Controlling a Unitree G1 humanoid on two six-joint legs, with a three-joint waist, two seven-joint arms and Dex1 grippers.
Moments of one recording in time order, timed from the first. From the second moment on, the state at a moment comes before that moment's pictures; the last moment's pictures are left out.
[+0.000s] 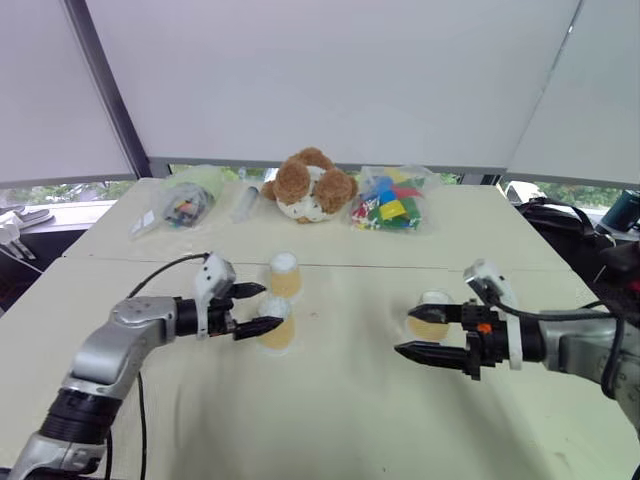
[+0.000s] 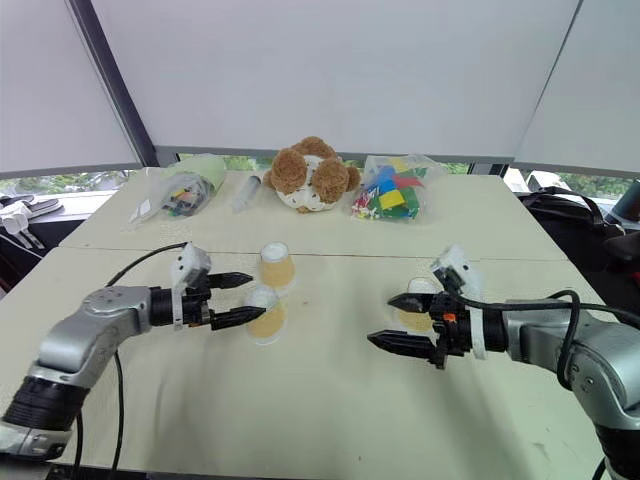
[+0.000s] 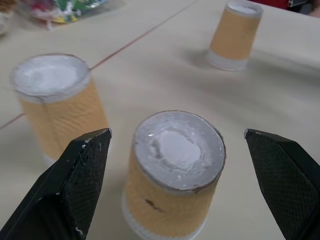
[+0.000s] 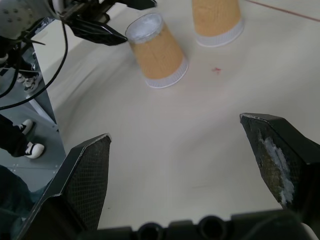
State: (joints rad) left arm -0.48 0.66 -0.04 0.00 -0.47 0.47 -1.04; right arm -0.28 -0.91 -0.23 -0.52 0.89 1.05 0.83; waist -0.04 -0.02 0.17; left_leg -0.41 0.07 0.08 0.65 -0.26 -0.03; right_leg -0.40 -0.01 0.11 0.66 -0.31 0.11
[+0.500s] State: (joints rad) left arm -0.54 0.56 -0.09 0.19 -0.35 0.26 -1.08; right arm -0.24 -0.91 -0.25 -0.51 0.91 1.02 0.78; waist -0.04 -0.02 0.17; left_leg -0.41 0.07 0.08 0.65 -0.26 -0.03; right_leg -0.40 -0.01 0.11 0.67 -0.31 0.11
